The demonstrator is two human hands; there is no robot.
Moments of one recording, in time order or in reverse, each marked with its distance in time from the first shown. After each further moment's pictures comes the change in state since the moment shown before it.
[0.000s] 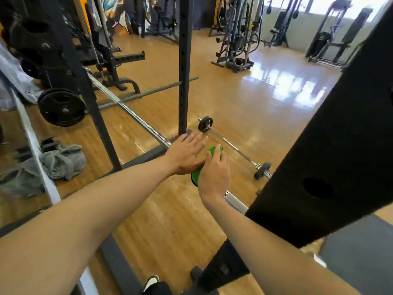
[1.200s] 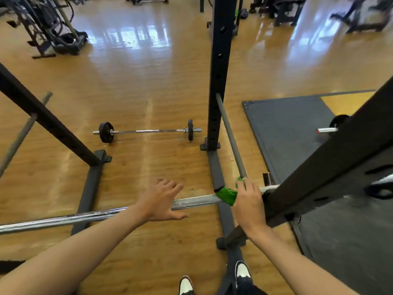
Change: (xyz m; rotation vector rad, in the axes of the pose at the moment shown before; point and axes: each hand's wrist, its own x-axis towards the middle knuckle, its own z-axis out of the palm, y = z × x) left_hand 0.105 -0.095 0.089 -0.013 -0.063 0.971; right_hand -0.038 0.051 0.024 -0.551 0.131 0.620
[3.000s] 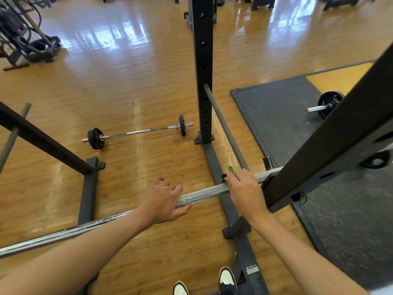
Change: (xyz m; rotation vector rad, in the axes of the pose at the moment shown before) left_hand -0.002 0.000 0.000 0.145 0.124 0.093; right_hand -0.003 -0.017 0.002 -0.048 0.054 -0.170
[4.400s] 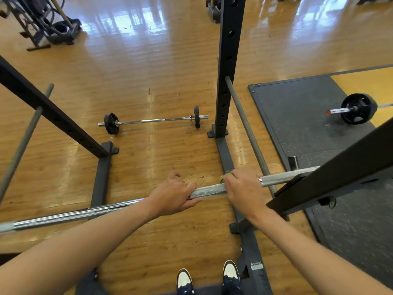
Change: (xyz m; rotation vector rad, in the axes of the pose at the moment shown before) left_hand -0.026 -0.021 0.007 -0.149 -0.056 0.104; right_hand 0.013 -0.053 0.014 0.046 -0.122 -0.152
